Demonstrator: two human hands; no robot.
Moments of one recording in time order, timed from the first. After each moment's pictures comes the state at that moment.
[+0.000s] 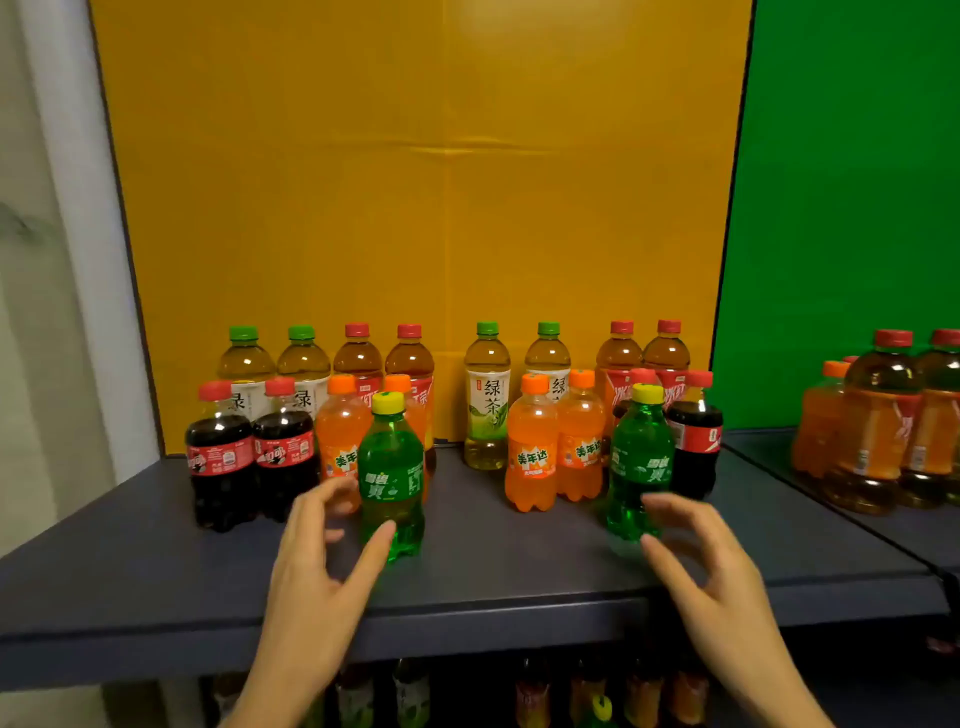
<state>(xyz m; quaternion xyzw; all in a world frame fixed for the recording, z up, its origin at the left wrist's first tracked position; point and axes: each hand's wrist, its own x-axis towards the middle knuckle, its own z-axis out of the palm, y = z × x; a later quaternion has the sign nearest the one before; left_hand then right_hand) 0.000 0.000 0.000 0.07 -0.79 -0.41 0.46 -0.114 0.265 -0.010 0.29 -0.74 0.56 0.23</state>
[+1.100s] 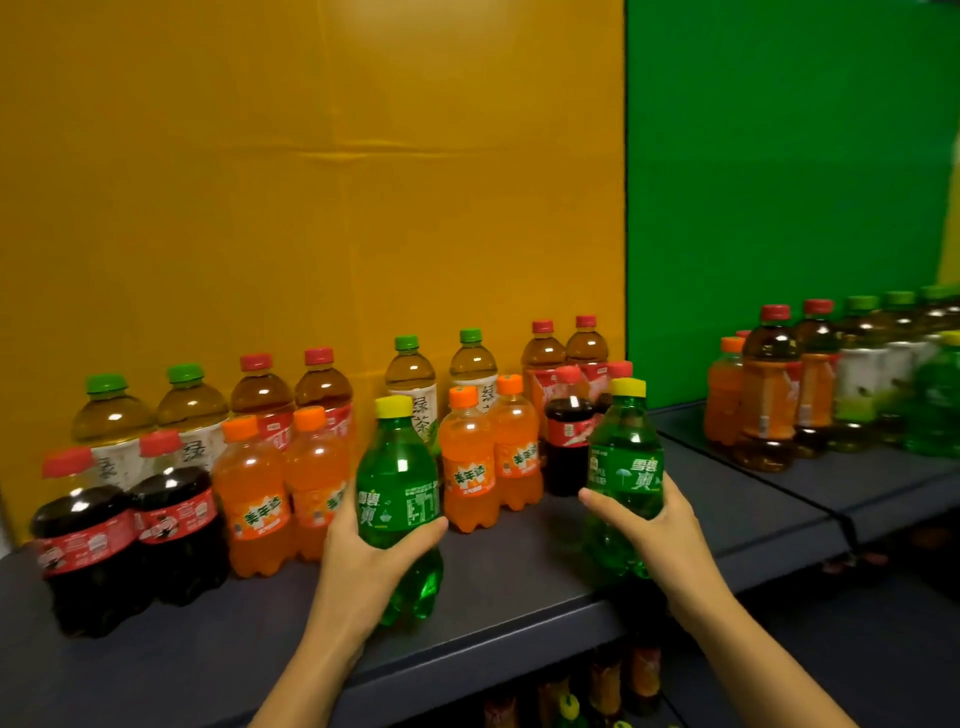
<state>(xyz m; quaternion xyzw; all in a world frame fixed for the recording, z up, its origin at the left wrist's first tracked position) -0.082 0.028 0.023 -0.03 -0.72 -0.63 0.28 -0.144 0.265 0.008 0.09 -0.70 0.69 0.14</state>
